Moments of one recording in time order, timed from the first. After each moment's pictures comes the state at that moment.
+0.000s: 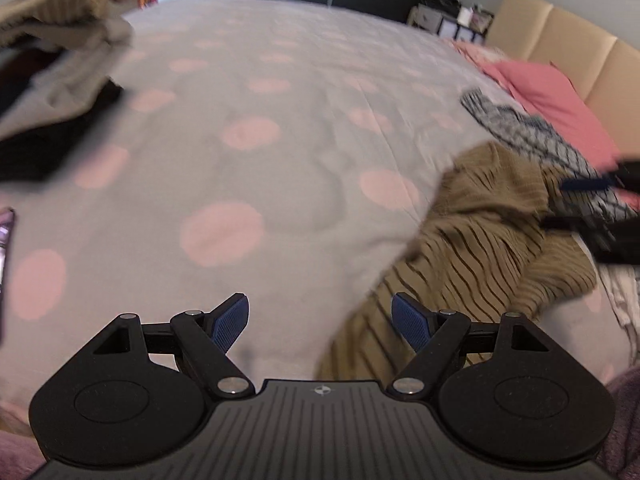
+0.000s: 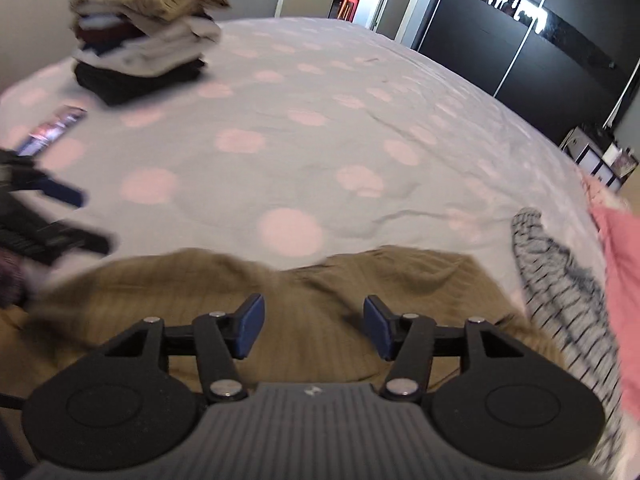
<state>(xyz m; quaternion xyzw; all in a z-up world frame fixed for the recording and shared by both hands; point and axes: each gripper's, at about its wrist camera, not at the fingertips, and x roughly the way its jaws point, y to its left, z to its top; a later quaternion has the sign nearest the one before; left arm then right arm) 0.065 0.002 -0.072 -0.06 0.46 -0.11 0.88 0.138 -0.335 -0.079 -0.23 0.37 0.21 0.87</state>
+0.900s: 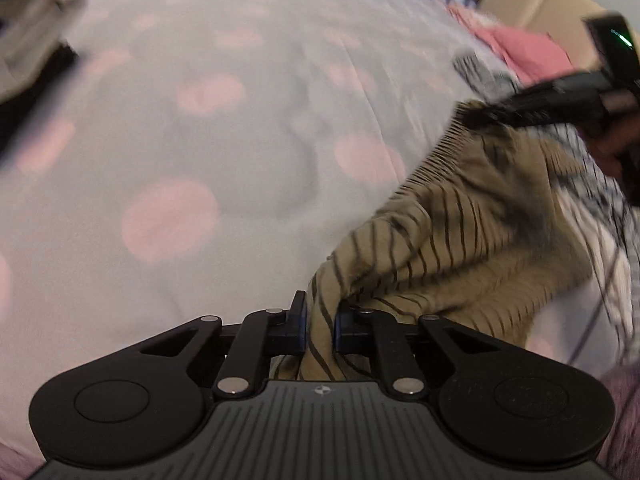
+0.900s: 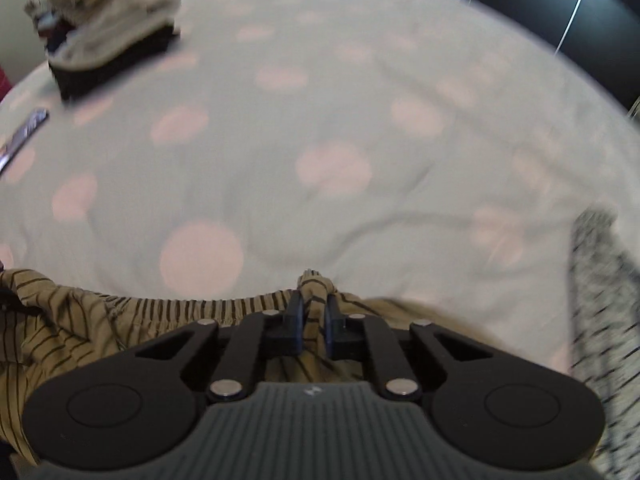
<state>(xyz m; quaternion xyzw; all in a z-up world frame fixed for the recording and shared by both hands) 0.099 0.000 -0.071 -0.07 0.49 -0.12 0.86 0.302 -0.362 -0.088 -0.20 0.43 0.29 0.83</state>
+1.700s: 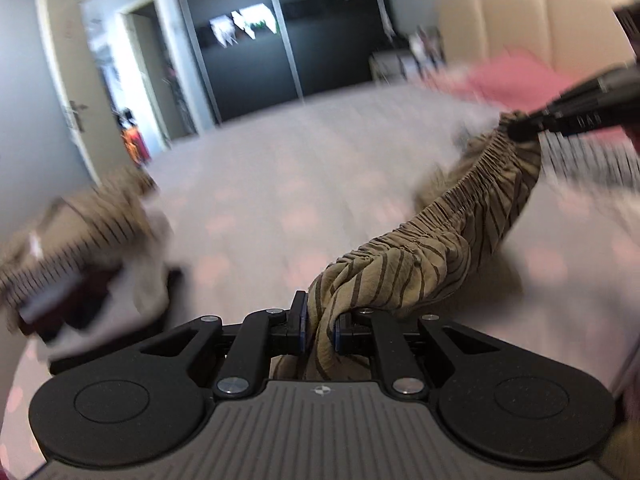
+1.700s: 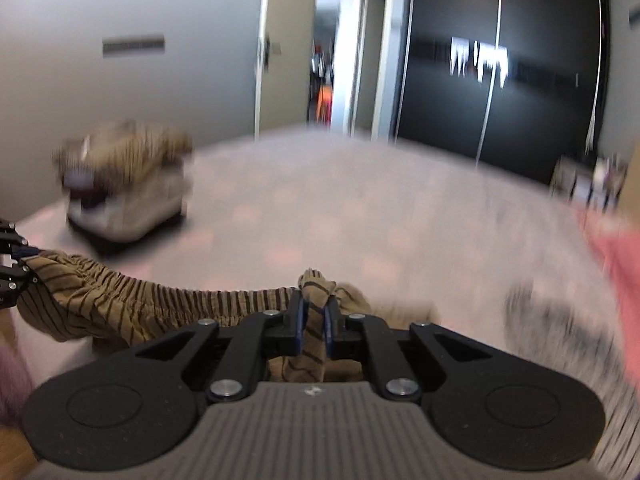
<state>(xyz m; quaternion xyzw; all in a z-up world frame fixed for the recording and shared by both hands) 0.013 0.008 0.001 0.17 0.32 -0.11 0.93 0.154 -0.364 -0.008 -0.09 0.26 0.23 0.93</state>
